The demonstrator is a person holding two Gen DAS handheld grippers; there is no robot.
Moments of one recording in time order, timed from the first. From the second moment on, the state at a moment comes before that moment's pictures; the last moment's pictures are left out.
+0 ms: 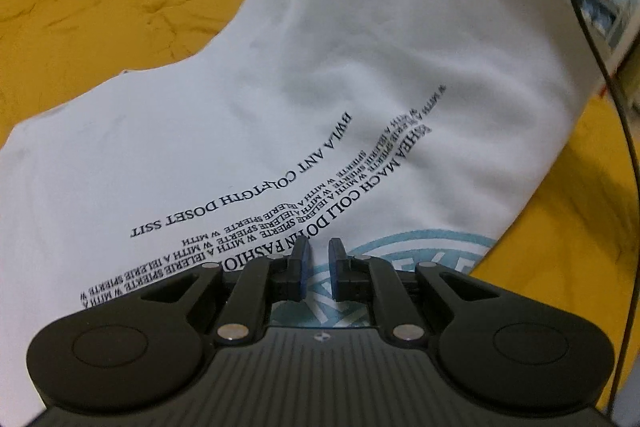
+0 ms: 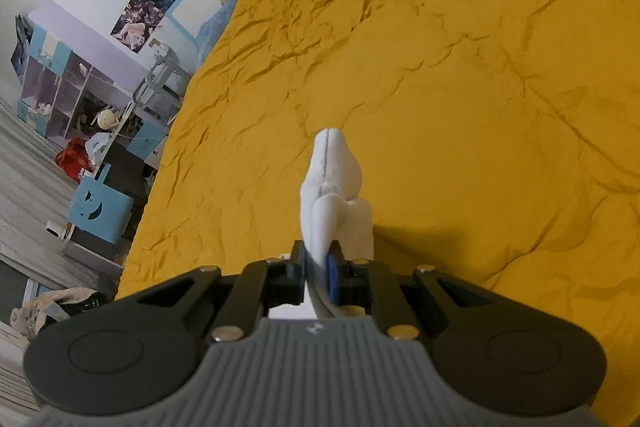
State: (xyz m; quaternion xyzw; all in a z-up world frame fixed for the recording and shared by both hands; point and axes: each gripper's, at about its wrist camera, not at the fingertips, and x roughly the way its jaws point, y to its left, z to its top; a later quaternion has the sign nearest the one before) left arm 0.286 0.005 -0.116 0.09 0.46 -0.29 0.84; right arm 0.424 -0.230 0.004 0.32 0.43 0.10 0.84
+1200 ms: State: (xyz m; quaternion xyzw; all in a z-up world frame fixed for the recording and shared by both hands) left arm 0.368 0.243 -0.115 -0.05 0.42 -0.10 0.90; right arm 0.519 0.121 -0.129 0.27 0.57 0.13 0.76
